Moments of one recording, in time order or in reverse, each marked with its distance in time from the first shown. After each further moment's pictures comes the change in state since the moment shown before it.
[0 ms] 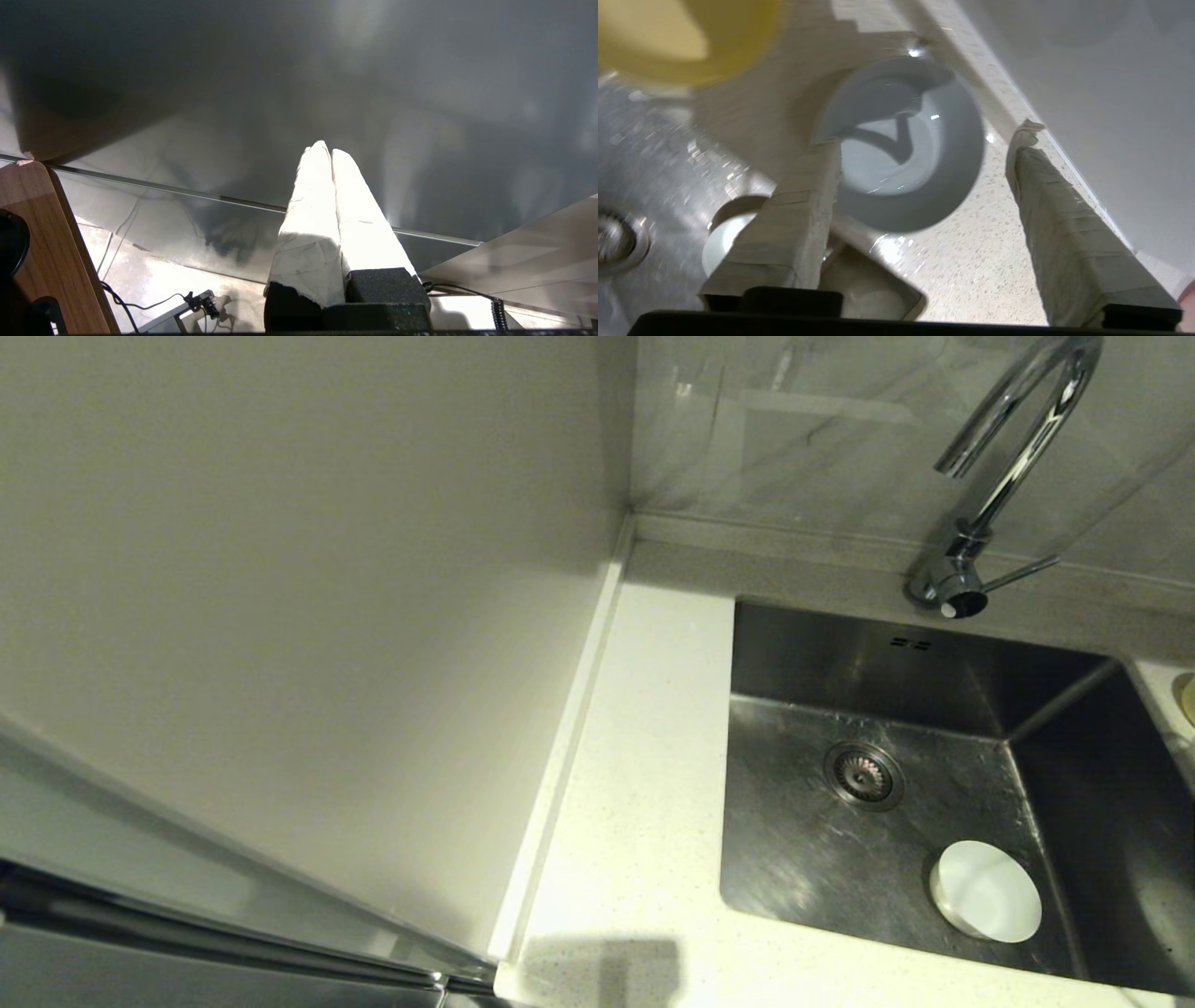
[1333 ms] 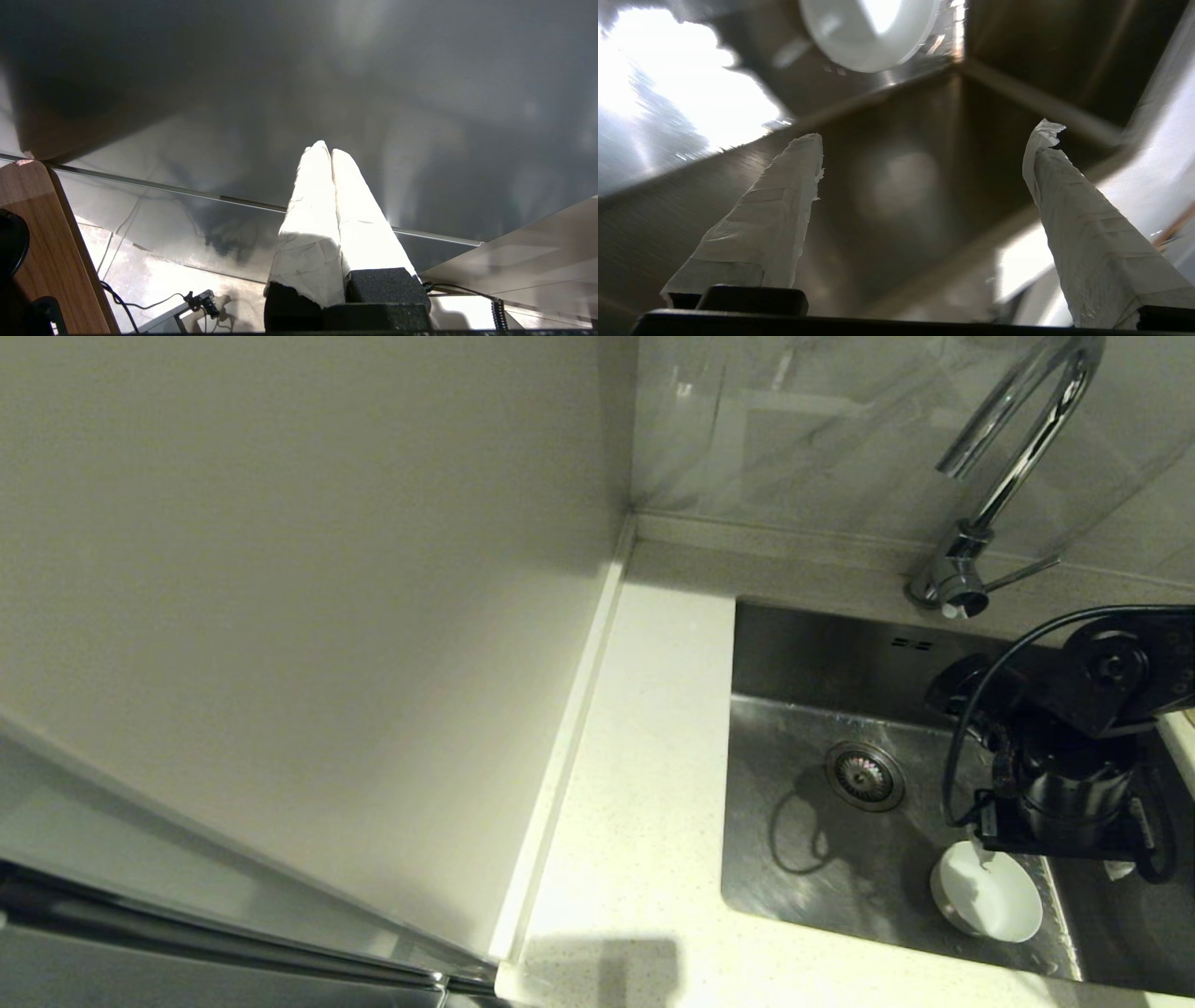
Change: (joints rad) left arm 0.000 0.000 0.000 0.000 0.000 0.000; right arm 0.987 -0.009 0.575 -0.026 -0.445 0.404
